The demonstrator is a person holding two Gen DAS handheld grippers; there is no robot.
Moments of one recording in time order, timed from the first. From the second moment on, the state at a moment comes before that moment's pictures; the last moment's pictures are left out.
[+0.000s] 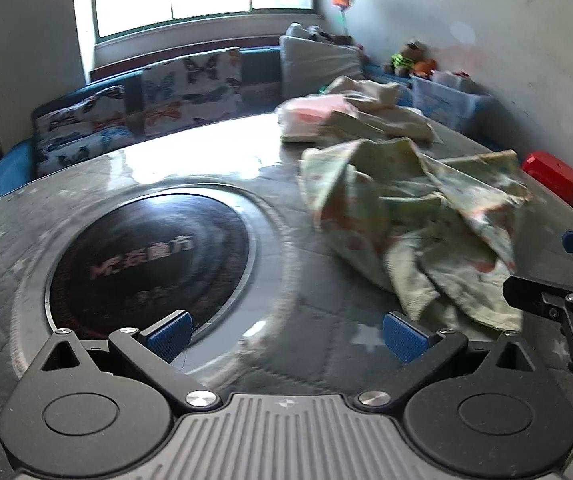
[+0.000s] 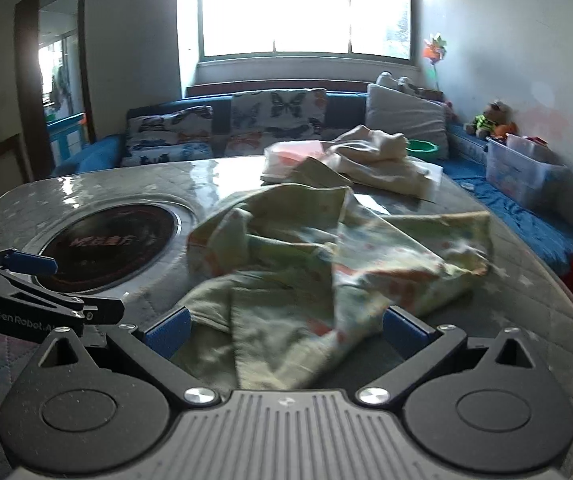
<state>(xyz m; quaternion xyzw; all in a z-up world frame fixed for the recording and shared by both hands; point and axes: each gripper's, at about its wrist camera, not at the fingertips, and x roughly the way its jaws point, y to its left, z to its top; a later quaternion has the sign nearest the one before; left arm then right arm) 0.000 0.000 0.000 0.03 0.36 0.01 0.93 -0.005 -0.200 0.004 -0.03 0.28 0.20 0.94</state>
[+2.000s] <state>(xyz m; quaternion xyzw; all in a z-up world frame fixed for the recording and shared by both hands) 0.121 0.010 -0.009 -0.05 0.43 -0.07 0.90 0.080 -0.204 -0.024 -0.08 0.37 0.17 0.91</state>
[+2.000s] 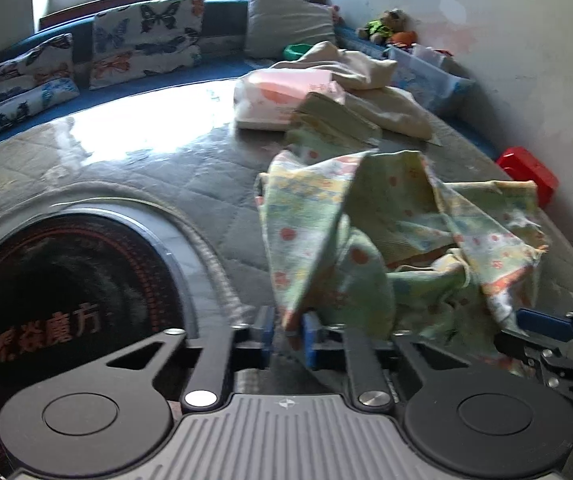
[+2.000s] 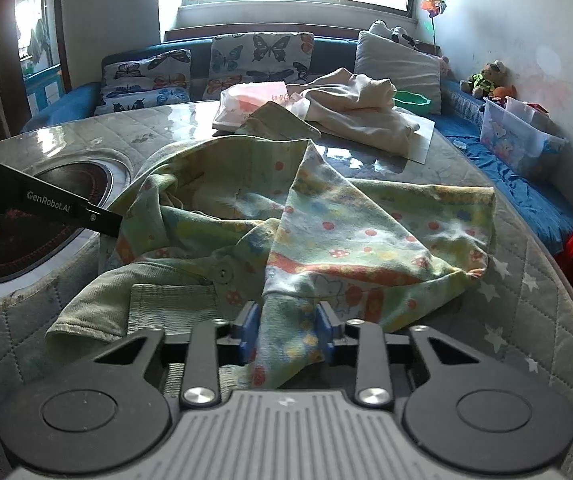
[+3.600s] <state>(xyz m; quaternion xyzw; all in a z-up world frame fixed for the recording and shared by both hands) -0.078 0.076 0.014 -0.07 0.42 -0.08 0.90 0.113 -0.110 -0.020 -0.15 0.35 0.29 0.88</state>
